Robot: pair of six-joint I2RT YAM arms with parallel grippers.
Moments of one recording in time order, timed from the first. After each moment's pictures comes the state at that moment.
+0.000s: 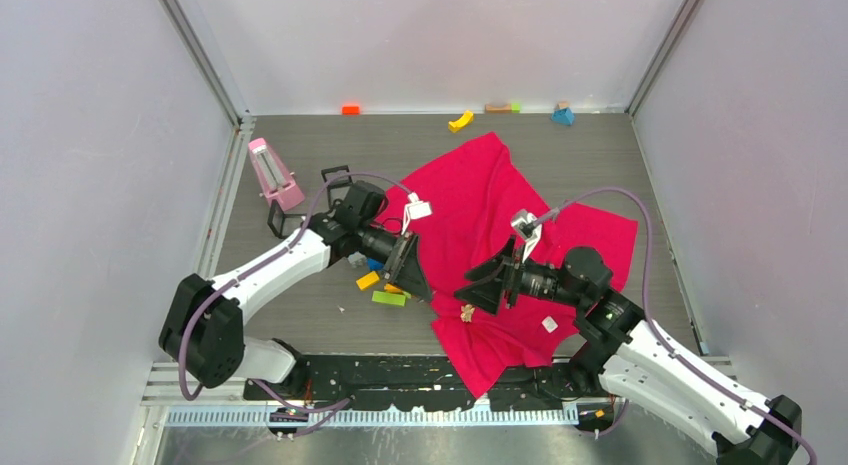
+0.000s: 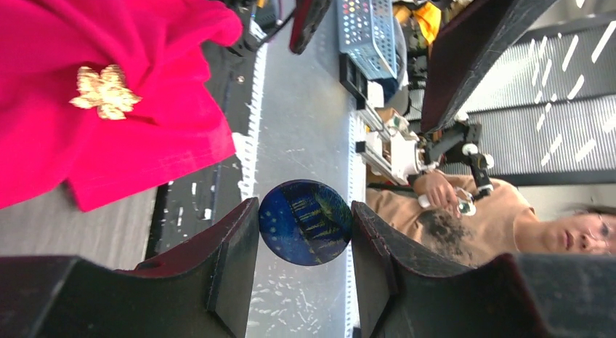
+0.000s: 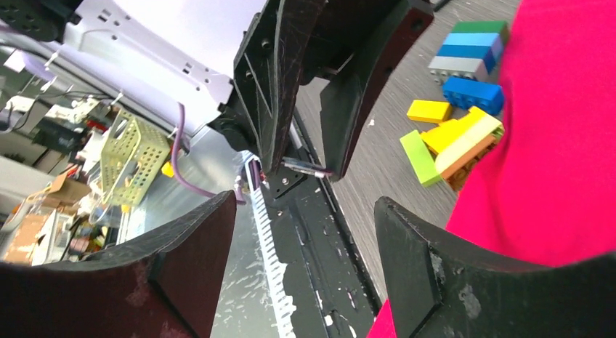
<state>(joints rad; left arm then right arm) -0.59 1.37 0.93 -0.40 1.23 -0.30 0.73 0.59 0.45 0.08 -0.49 0.60</state>
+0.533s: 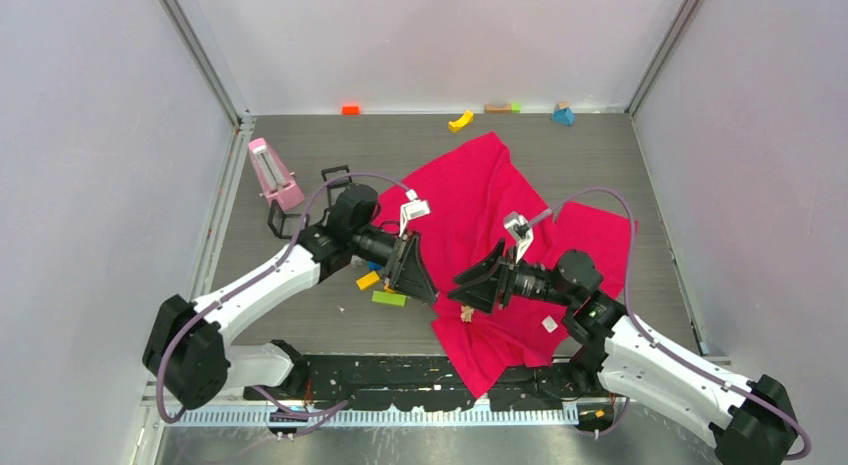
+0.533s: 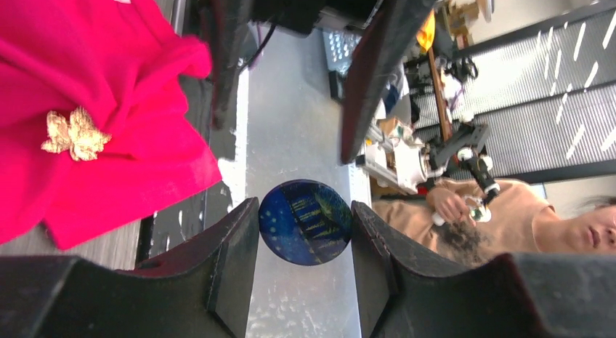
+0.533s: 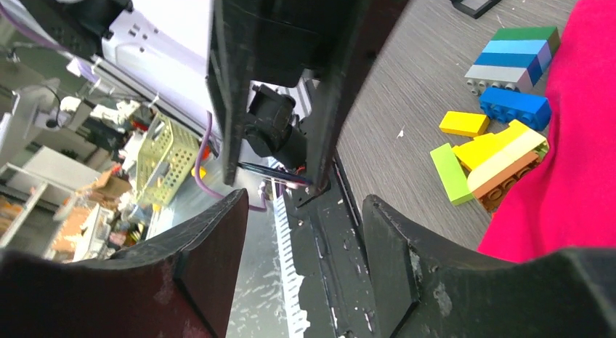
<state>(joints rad) -0.65 1.28 0.88 -0.22 1.24 -0.43 0.74 0.69 0.37 0.38 -0.59 0.68</state>
